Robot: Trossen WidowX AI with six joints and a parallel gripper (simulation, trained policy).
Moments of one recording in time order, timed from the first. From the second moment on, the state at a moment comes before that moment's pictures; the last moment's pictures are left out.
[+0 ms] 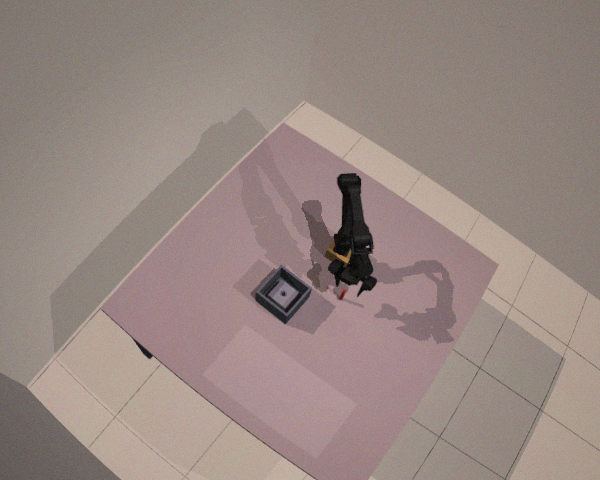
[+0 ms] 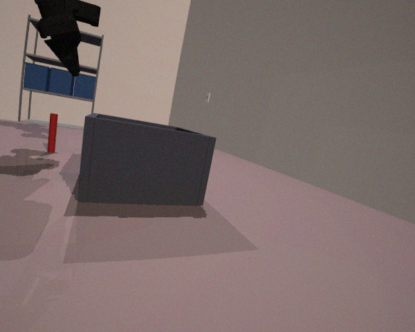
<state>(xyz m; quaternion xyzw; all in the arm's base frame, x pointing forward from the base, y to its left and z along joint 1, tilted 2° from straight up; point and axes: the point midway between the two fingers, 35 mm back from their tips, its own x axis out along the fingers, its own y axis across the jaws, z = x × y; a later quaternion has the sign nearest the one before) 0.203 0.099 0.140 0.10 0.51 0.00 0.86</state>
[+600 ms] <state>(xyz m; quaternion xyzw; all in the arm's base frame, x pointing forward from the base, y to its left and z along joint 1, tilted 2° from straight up) 0.186 0.074 0.069 0.18 0.60 -0.24 0.74</state>
